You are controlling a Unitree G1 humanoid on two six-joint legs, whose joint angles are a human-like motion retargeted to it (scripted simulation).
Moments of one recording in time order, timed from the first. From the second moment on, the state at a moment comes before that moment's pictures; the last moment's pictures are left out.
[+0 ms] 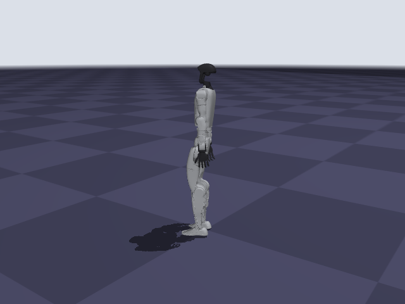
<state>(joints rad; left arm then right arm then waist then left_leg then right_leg) 0.11 0.06 0.41 1.56 0.27 0.03 -0.20 0.00 -0.20 -0.05 1.59 -0.66 0.00 0.15 -0.07 0.03 -0.01 0.04 -0.07 0.12 0.02 -0.03 0.07 0.05 -0.05 -0.31 0.01 0.11 0.00</state>
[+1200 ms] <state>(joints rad) 0.12 0.06 0.41 1.56 0.26 0.03 -0.20 0.00 -0.20 -0.04 1.58 -0.67 0.00 0.15 -0.09 0.04 0.00 0.04 -0.07 0.11 0.02 -0.04 0.07 0.05 -0.05 -0.32 0.02 0.11 0.00</state>
